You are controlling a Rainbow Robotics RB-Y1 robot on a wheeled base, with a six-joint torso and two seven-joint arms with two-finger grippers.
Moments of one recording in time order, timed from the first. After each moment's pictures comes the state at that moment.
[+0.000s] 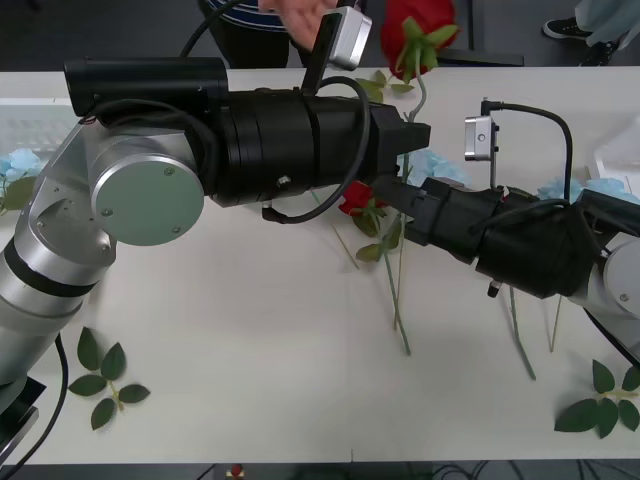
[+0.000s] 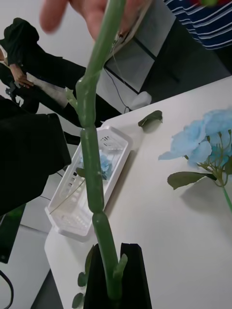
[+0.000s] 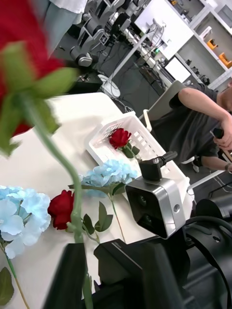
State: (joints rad) right arm -0.16 -0.74 0.35 -2.01 -1.73 0.46 1.88; left arm -0.62 0.47 -0.45 -2.03 1.05 0.83 -1.32
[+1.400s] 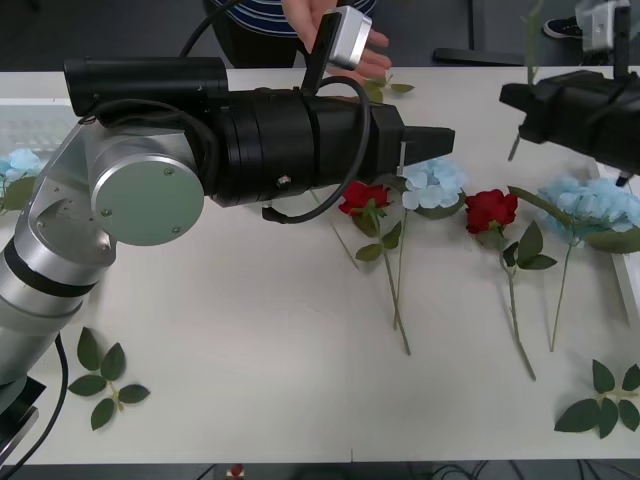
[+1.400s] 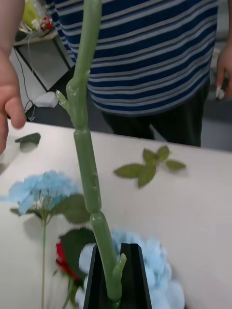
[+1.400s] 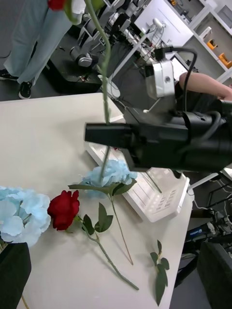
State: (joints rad) right arm -0.36 -0.86 0.07 -1.76 -1.42 0.65 1.88; left arm -0.62 0.47 -0.45 -2.03 1.05 0.83 -1.32
